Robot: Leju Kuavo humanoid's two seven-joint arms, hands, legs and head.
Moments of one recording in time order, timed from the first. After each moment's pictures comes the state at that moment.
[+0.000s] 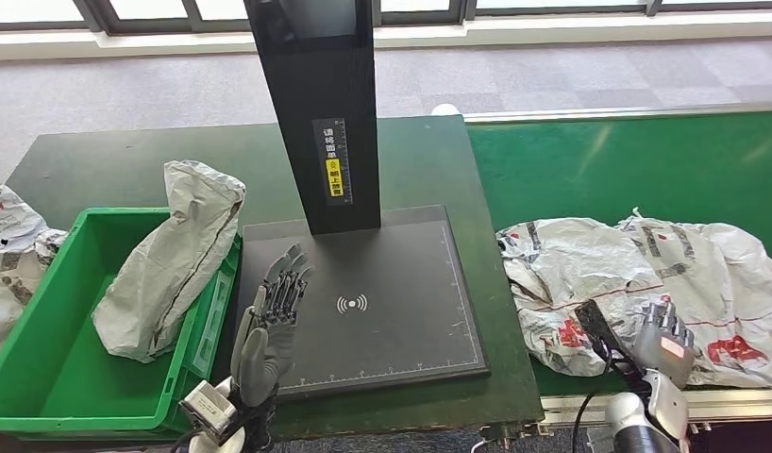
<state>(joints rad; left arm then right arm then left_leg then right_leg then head) 0.08 -0.22 -0.19 -1.58 -0.23 -0.18 -0.68 -0.30 -0.08 -0.40 -0.73 1.29 -0.43 -0.08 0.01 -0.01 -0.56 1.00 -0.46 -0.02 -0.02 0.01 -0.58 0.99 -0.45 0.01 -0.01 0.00</state>
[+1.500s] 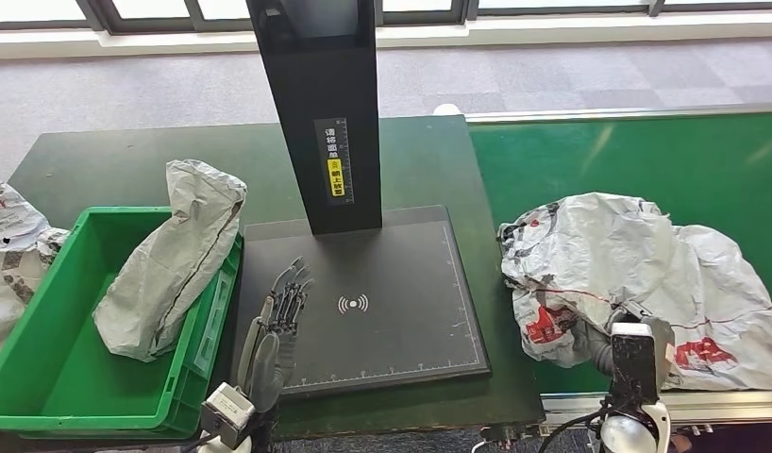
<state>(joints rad) 0.10 -0.22 -0.18 -1.51 -0.27 -0.11 -0.68 0.02 0.09 -0.27 -1.40 0.50 -0.33 -0.60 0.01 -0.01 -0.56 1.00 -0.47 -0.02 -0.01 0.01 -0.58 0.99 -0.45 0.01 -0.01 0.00</state>
